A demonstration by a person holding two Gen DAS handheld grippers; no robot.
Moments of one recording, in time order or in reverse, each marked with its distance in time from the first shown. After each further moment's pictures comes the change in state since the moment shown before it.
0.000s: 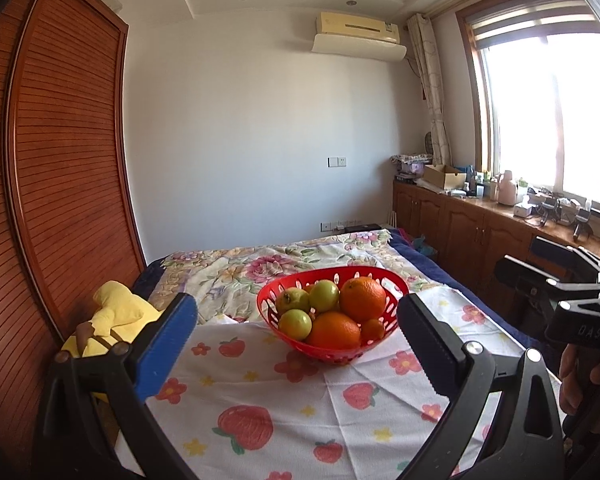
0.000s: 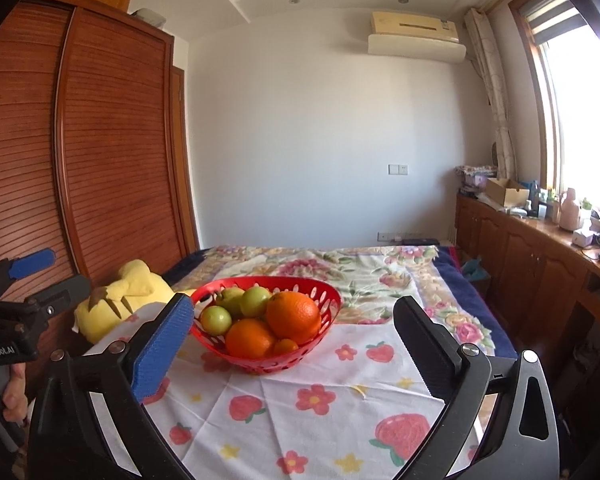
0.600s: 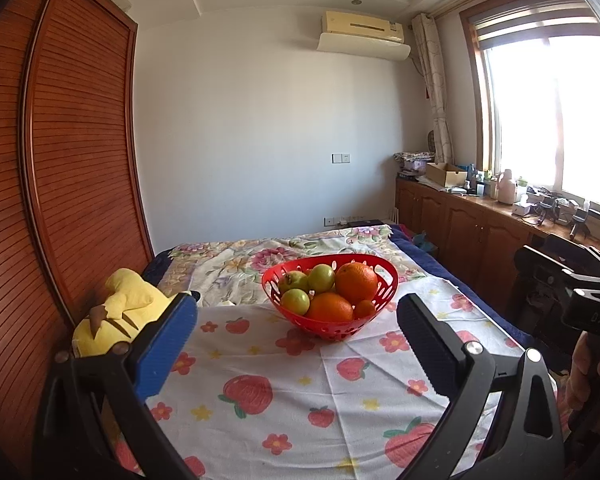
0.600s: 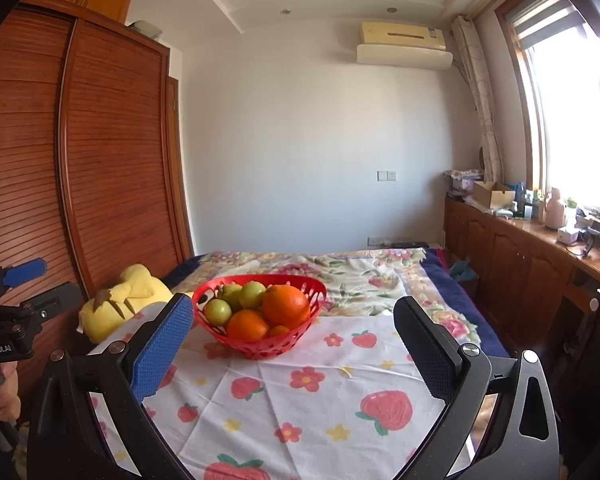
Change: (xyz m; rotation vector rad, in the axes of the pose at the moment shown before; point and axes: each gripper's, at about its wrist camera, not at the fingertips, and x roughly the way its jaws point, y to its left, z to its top) left arm -0.051 -0.005 -0.010 -0.023 0.015 0.019; right arm -0.056 -0.001 -0.010 0.015 -0.027 -0.031
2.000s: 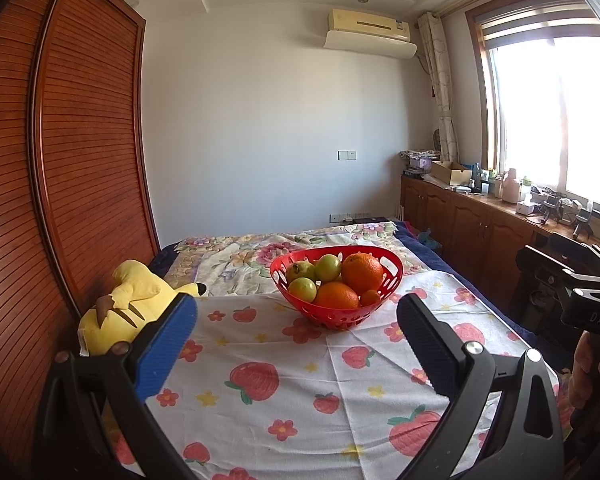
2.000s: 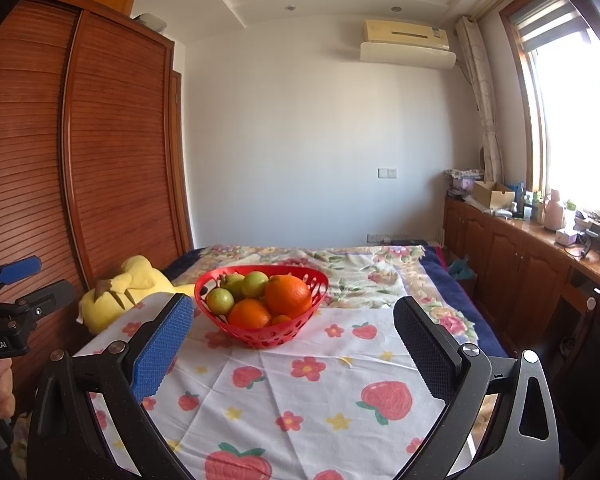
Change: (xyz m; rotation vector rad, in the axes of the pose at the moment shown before) left arm -0.010 0.005 -0.013 -0.009 0.006 0.018; right arm -0.007 0.004 -0.011 -0.018 0.012 -0.004
